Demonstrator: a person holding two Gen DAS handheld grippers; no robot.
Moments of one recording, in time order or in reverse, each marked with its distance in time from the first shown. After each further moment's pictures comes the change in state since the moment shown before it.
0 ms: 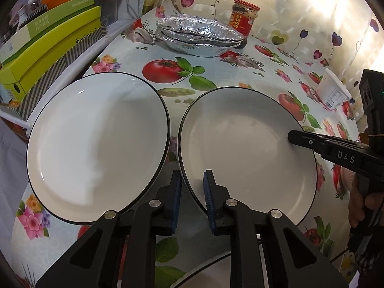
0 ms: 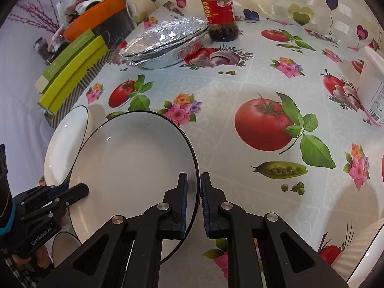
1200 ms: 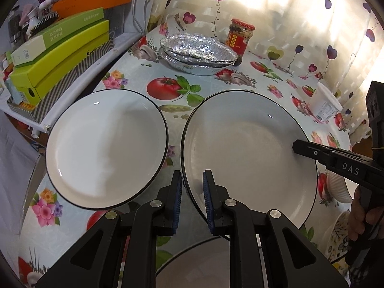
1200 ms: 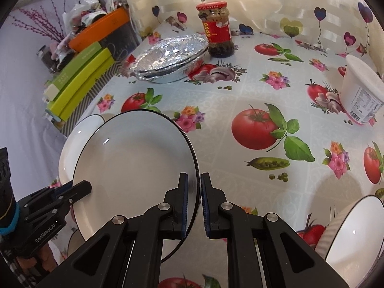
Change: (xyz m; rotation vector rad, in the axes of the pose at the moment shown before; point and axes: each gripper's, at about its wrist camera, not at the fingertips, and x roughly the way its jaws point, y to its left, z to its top) left arm -0.041 -0.008 0.000 -0.028 -0.068 -0.002; right arm -0.050 0.013 -0.010 0.026 -0.053 -0.008
